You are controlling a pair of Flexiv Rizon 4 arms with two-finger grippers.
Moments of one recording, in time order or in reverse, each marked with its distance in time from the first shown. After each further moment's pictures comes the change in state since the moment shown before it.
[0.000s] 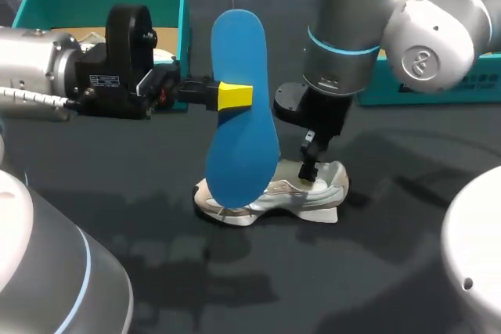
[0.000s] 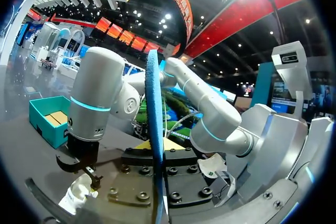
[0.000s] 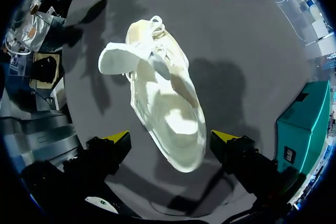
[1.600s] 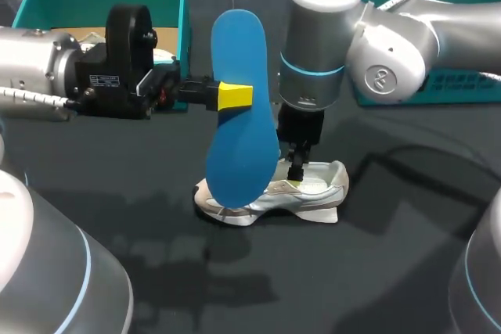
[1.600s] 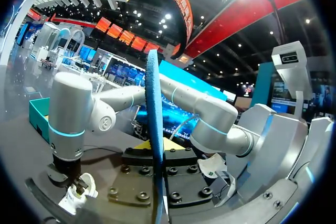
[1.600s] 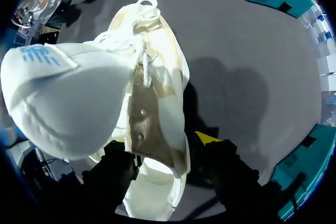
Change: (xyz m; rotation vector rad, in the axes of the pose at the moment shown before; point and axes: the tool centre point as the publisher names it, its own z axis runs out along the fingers) left arm 0.000 0.000 0.000 0.000 0.000 0.000; right arm -0.032 0.033 0.071 0.006 0.020 -0.220
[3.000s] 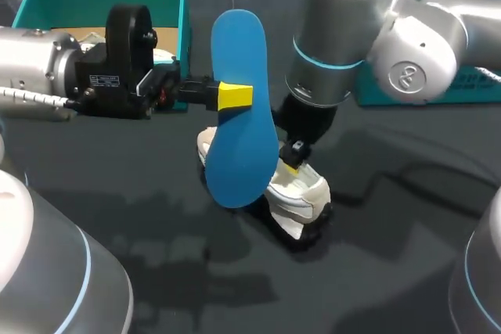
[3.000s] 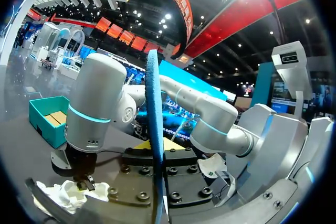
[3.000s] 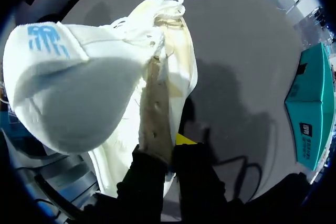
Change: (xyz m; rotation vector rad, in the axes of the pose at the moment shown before) left arm 0.000 0.000 0.000 0.000 0.000 0.000; right arm 0.046 0.007 -0.055 -0.101 -0.040 0.509
